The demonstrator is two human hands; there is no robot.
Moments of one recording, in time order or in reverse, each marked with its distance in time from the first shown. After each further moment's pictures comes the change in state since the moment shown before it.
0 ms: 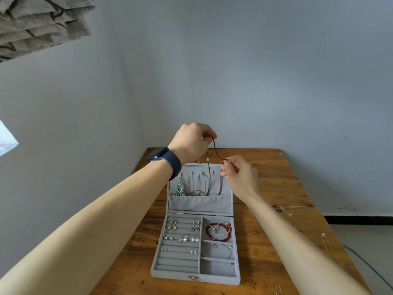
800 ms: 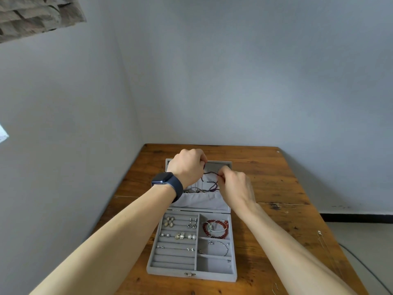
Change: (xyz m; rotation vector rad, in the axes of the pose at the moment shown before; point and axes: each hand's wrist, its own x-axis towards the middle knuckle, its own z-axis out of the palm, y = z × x) left_hand -0.036 -0.031 0.052 0.178 -0.074 -0.138; right_hand -0.019 0.008 0.011 -0.743 -0.077 -0.197
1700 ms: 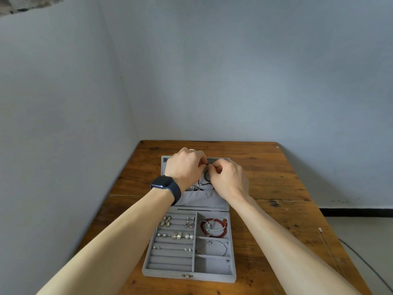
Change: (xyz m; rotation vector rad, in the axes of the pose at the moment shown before) left_hand 0.006 -0.015 0.031 0.166 0.110 0.168; right_hand 0.015 -0.010 0.008 0.237 0.069 0.142
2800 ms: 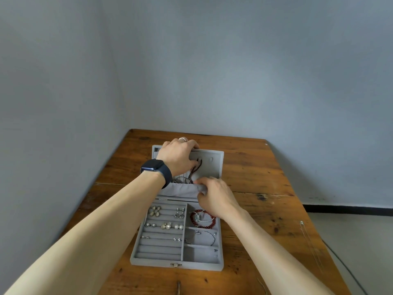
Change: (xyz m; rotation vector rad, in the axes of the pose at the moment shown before) left_hand 0.010 -0.016 0.004 -0.050 -0.167 0.019; right_hand -0.047 0.009 0.004 -0.116 -0.437 -0.116
